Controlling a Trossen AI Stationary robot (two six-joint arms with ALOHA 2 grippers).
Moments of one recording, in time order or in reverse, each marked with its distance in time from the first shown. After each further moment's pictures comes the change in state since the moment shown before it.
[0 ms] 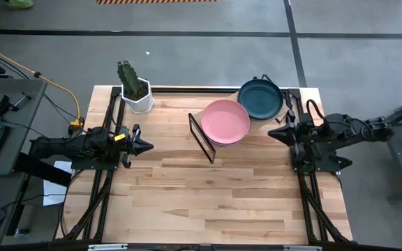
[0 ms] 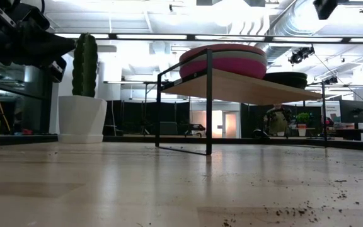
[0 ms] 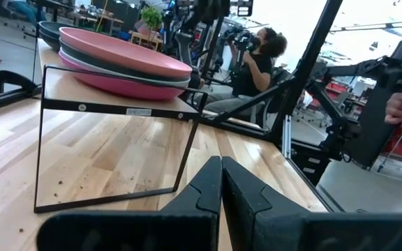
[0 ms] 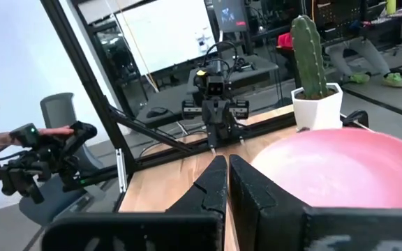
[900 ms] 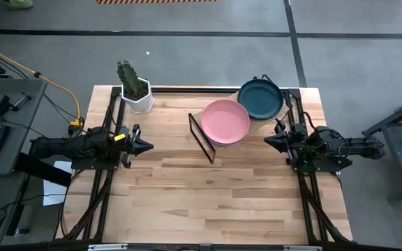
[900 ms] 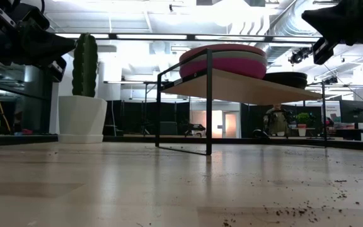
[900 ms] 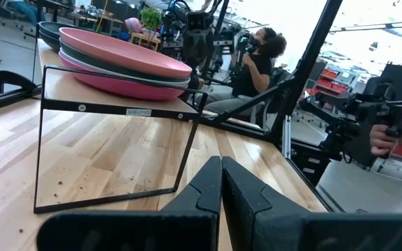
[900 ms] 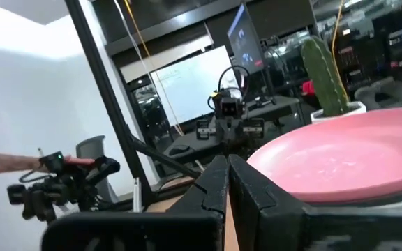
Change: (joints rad) left arm 0.000 0.001 0.000 0.002 0.000 0.000; right arm -0.195 -0.366 -0.574 0.476 -0.236 0.038
